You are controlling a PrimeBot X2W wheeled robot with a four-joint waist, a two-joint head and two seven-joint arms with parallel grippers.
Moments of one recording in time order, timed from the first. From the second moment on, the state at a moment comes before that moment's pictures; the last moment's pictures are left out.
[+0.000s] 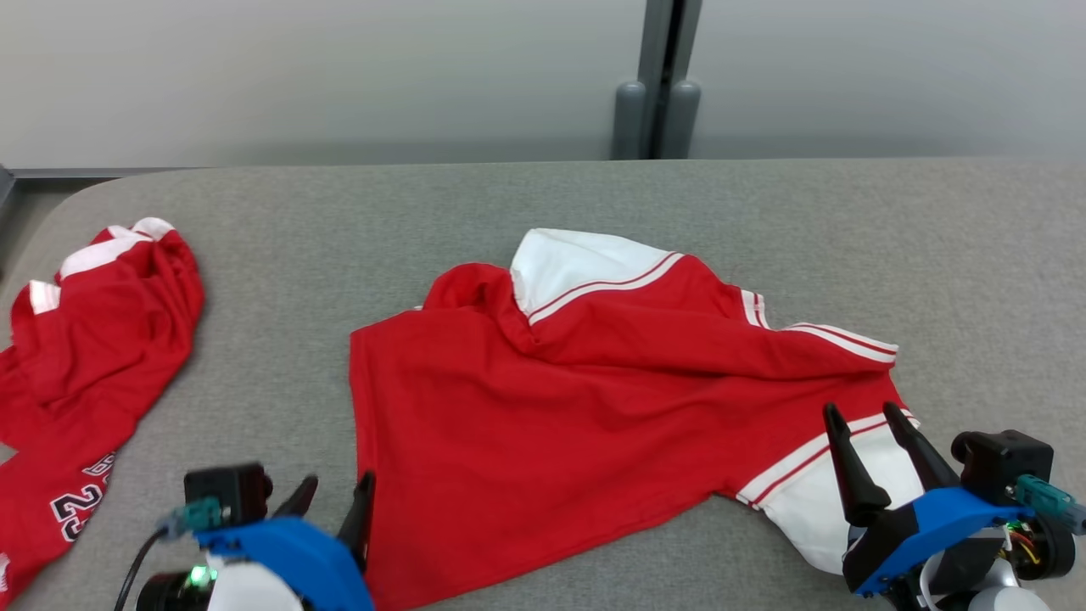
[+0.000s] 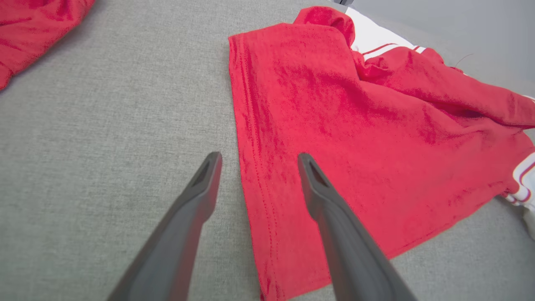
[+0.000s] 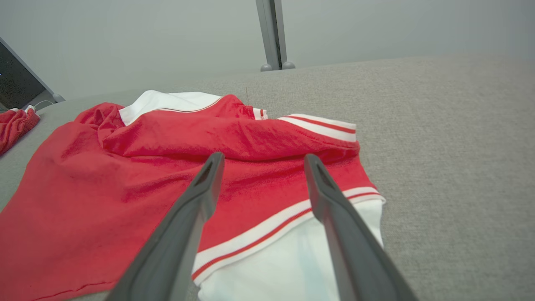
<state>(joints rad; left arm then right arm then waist) 0.09 0.22 -0.20 -0.06 -0.49 0.06 0.43 -0.05 -0.05 -0.07 0.11 0.22 0.13 0.10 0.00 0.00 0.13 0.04</state>
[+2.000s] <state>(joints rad) -0.34 0.19 -0.19 0.59 -0.41 -0.01 -0.24 -0.09 -0.05 -0.04 0.14 0.22 0.13 0.06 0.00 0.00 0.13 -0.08</state>
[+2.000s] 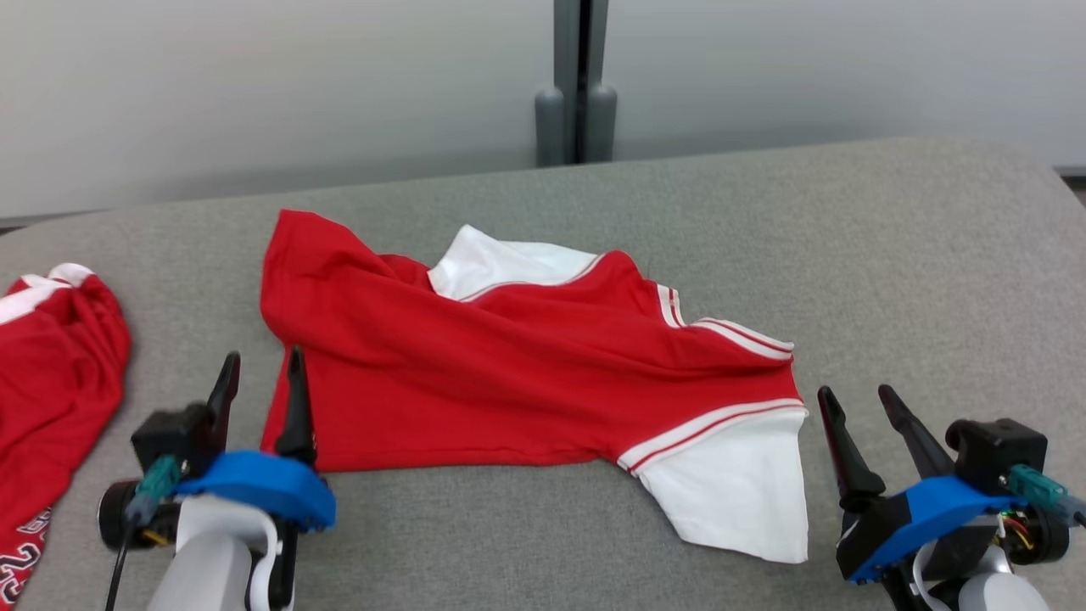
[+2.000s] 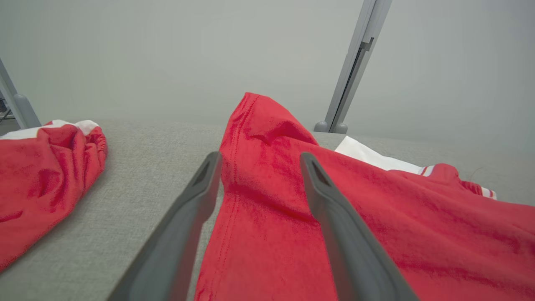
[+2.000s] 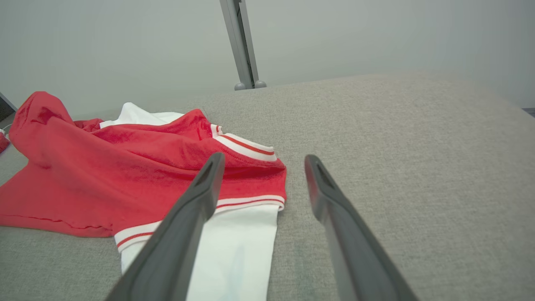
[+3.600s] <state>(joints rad) -0.21 0.24 -0.17 0.53 -0.41 0.09 0.09 -0.06 -0.05 0.04 0.15 0.23 0.13 0.10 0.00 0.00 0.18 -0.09</state>
